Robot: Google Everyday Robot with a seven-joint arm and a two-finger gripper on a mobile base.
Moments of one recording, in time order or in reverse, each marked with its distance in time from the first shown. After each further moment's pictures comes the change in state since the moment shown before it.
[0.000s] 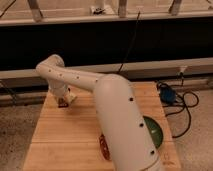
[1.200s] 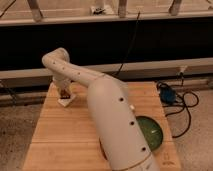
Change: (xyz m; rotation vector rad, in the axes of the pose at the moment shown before) arm 0.055 0.005 -0.006 0.042 0.020 0.007
